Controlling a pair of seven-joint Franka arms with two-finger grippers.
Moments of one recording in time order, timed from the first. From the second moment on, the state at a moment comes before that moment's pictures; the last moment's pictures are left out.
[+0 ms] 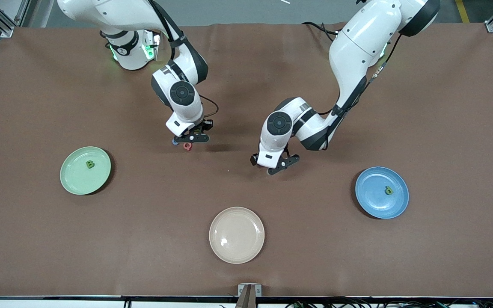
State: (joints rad) left arm -0.43 0.77 -0.34 -1.70 0.23 2.41 -1.34; right arm 0.64 0.32 0.00 -2.19 0.01 2.35 0.62
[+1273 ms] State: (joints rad) left arm -0.43 0.77 -0.34 -1.69 0.24 2.42 -1.34; right arm -0.06 0.34 -0.02 -2.10 -0.04 2.41 -0.37
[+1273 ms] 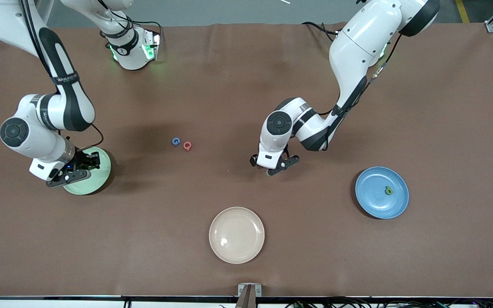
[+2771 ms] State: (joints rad) left arm -0.40 0.78 -0.33 -1.67 0.25 2.43 -1.34; right arm -0.12 0.51 0.00 -2.02 -0.04 2.48 -0.48
